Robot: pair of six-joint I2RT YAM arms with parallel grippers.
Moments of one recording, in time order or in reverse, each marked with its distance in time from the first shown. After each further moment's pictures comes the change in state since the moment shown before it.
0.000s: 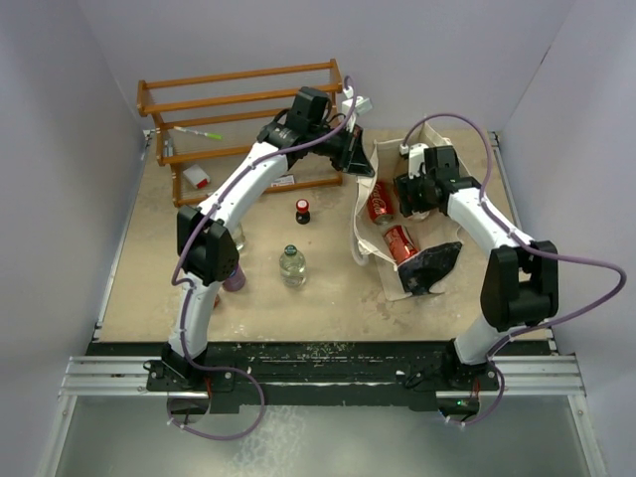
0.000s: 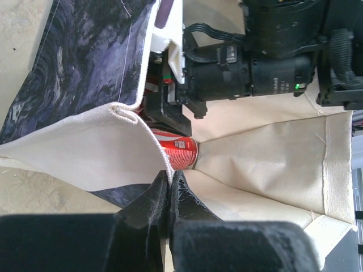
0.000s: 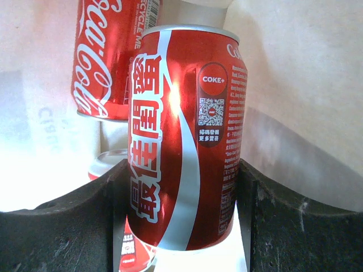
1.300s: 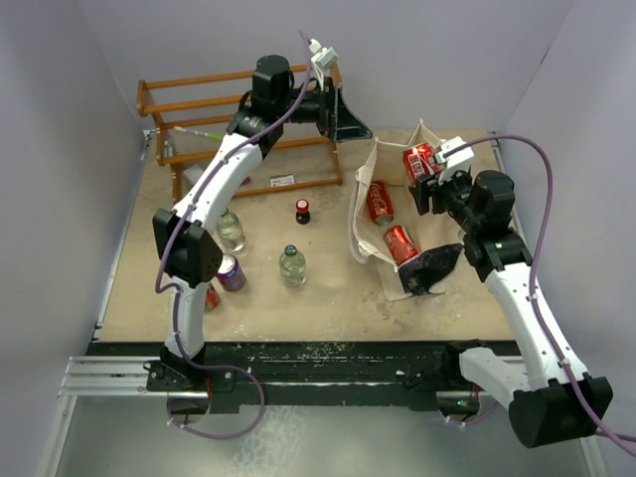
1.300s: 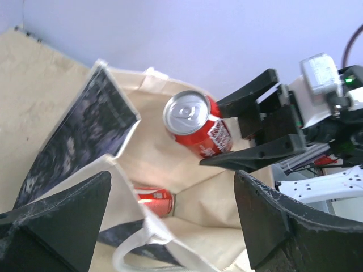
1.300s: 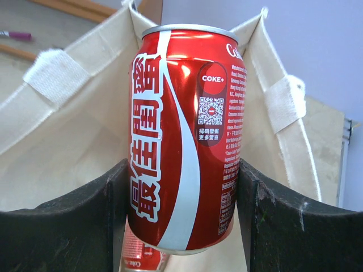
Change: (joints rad) left arm 0.104 -0.078 -0.028 0.393 0.146 -0.317; right arm 0.000 -0.639 -0.269 0.270 -0.164 -0.026
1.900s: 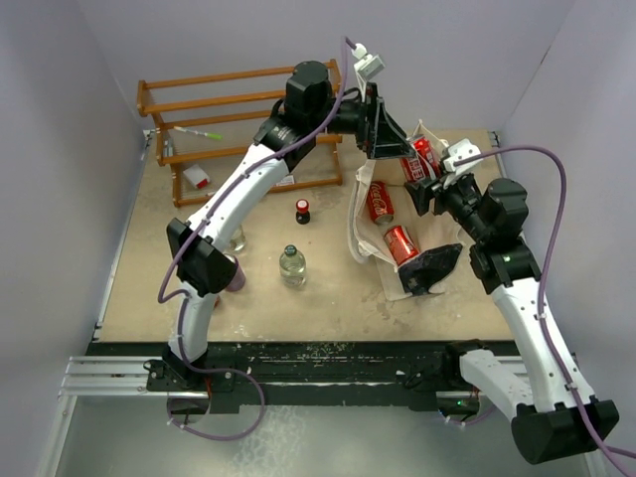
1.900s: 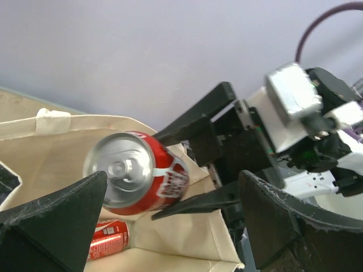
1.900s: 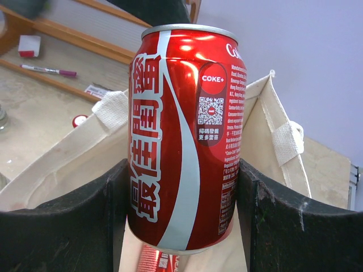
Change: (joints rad) left arm -0.193 -0.022 0.126 -0.002 -0.047 -0.032; right arm 0.017 -0.095 0.001 0.074 -0.101 0.033
